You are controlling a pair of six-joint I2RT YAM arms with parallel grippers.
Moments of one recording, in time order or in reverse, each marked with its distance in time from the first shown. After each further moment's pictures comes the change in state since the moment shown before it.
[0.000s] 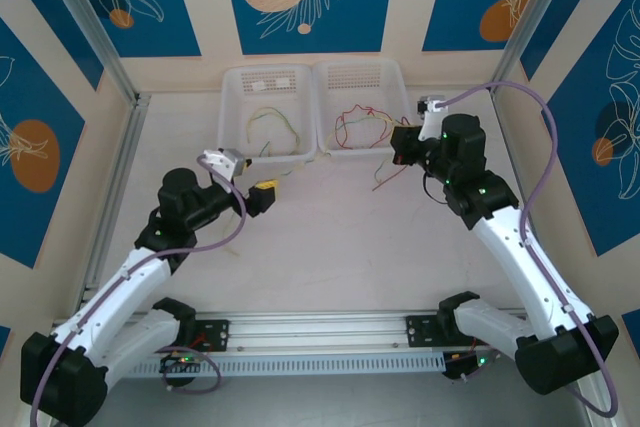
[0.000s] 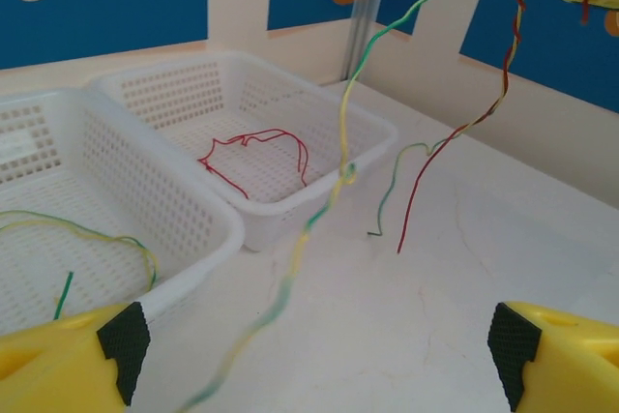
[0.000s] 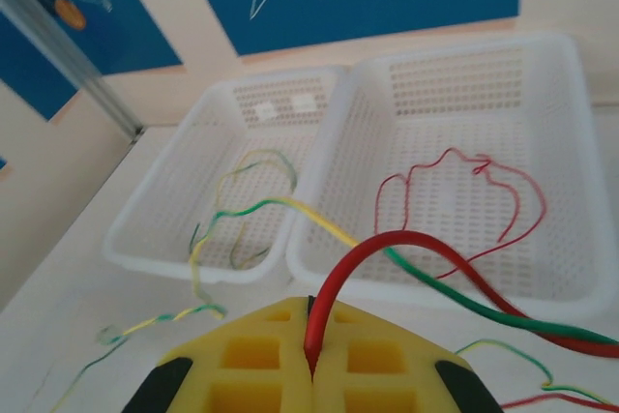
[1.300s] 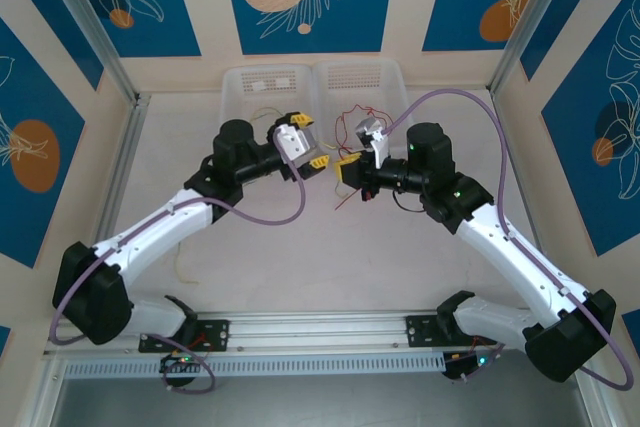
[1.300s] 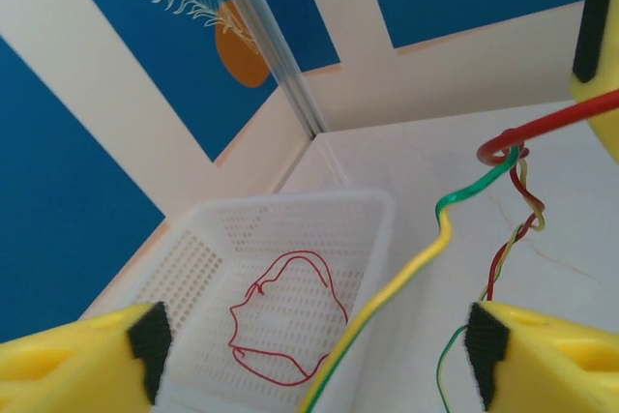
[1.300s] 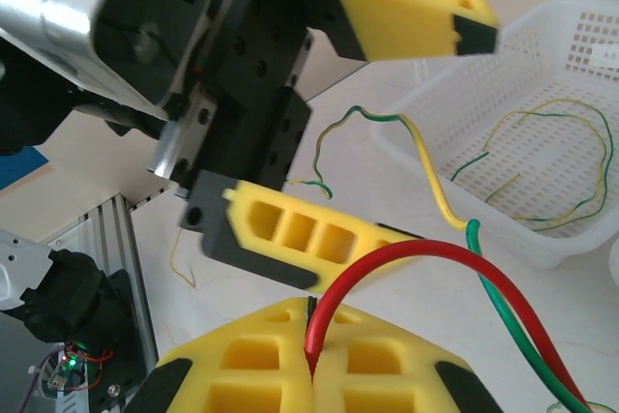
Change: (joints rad) left arm -0.217 0.474 0.432 0.079 -0.012 0.575; right arm 0.205 0.050 -0.023 0.061 -0.432 -0.175
